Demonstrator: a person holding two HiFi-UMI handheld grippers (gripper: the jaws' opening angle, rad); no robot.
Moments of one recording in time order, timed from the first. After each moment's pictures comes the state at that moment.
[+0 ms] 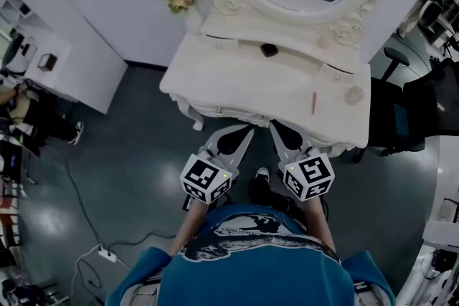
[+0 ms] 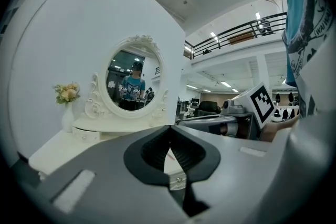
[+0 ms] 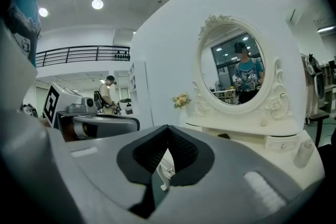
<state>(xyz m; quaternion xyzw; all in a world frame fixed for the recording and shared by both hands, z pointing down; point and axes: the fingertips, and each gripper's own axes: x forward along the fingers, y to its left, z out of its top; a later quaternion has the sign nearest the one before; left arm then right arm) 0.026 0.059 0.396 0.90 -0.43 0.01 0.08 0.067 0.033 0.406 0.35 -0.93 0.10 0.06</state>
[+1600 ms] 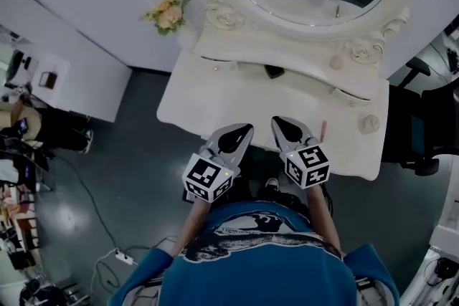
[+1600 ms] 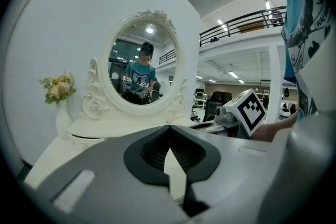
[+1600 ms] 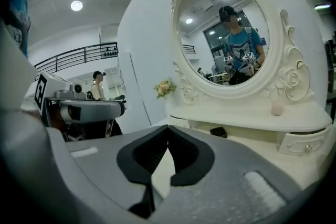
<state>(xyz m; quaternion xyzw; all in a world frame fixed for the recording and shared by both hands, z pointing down) 0.009 -0.109 0.421 0.89 -0.44 0.07 0.11 0.055 -0.148 0.471 0.34 -0.92 0.18 0.09</state>
